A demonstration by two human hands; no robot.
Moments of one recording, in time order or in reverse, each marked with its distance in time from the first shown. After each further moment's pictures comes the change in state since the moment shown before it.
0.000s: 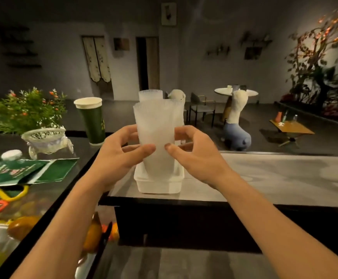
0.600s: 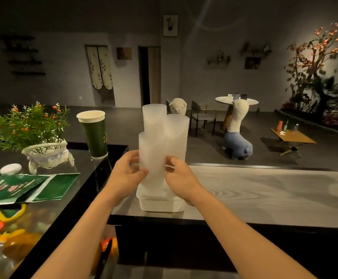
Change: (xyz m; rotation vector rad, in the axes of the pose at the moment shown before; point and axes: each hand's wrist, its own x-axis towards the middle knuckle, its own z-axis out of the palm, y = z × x) left_hand 0.056 -0.064 0.005 0.093 0.088 -0.118; right_hand 0.059 0.057 0.062 0.078 -0.122 0.248
